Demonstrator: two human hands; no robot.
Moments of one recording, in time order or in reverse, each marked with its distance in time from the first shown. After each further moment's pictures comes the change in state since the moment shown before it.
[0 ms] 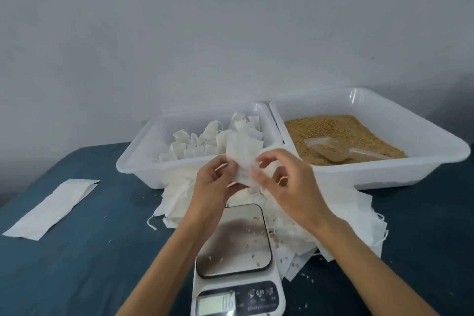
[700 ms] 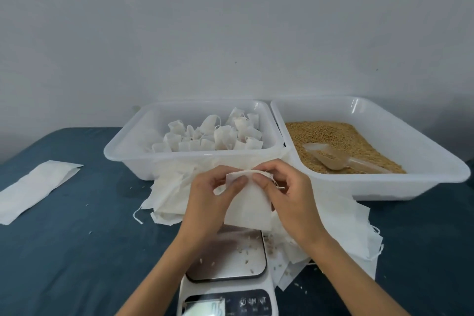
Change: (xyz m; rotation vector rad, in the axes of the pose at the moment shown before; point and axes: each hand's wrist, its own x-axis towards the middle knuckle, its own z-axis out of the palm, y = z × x) left_hand -0.012 -0.015 -0.008 0.376 0.007 0.227; right_hand -0.010 -0.004 0.013 0.230 -0.015 0.164
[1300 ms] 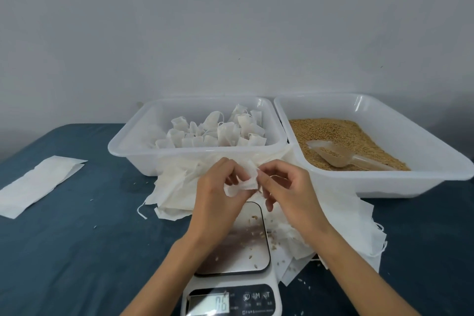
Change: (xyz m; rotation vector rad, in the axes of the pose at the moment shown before) left_hand -0.009 0.009 0.007 0.265 0.107 0.219; right_hand 0.003 0.003 0.001 0.180 -0.067 0.153
